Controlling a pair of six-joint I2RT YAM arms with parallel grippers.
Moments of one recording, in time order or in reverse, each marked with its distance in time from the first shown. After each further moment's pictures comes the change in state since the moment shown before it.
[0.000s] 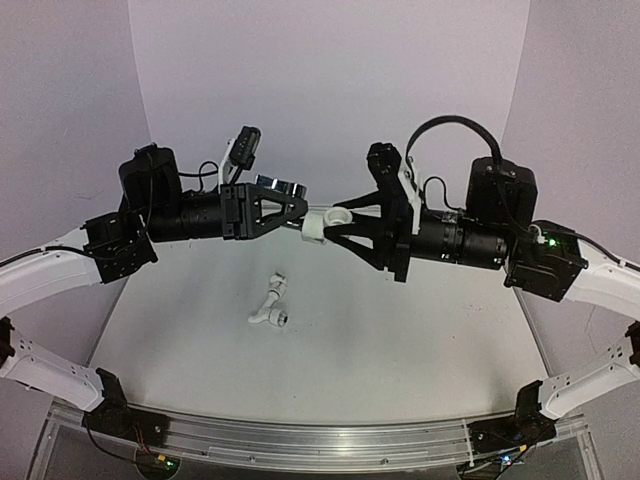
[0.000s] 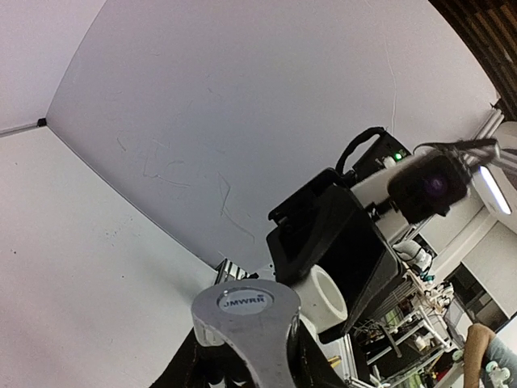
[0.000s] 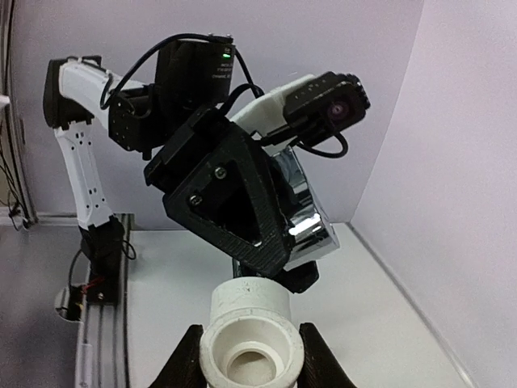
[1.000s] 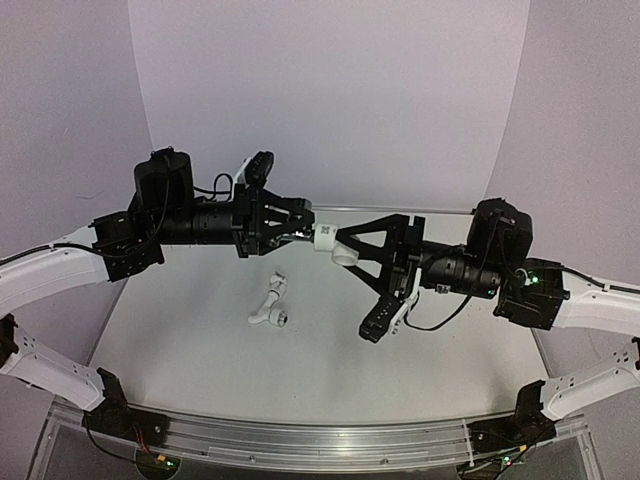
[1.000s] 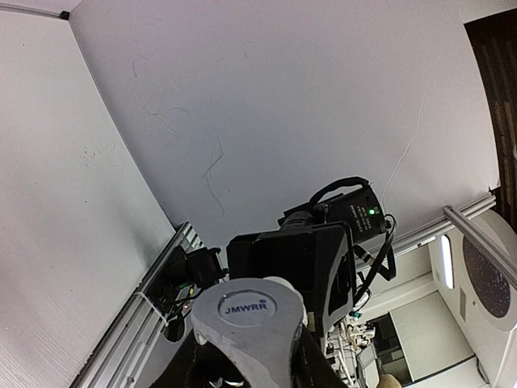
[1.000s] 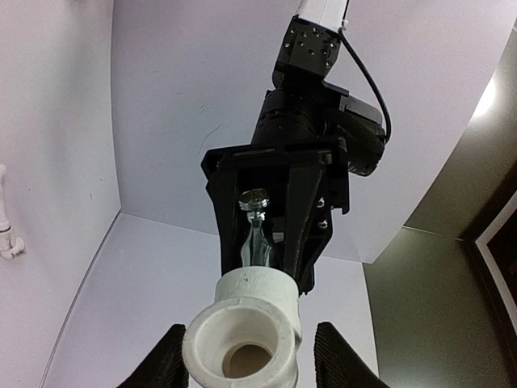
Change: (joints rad) left arm -0.001 0.040 0.014 -0.072 0.021 -0.367; right arm -0.026 -0.080 -0.292 0.292 -0.078 -1.632
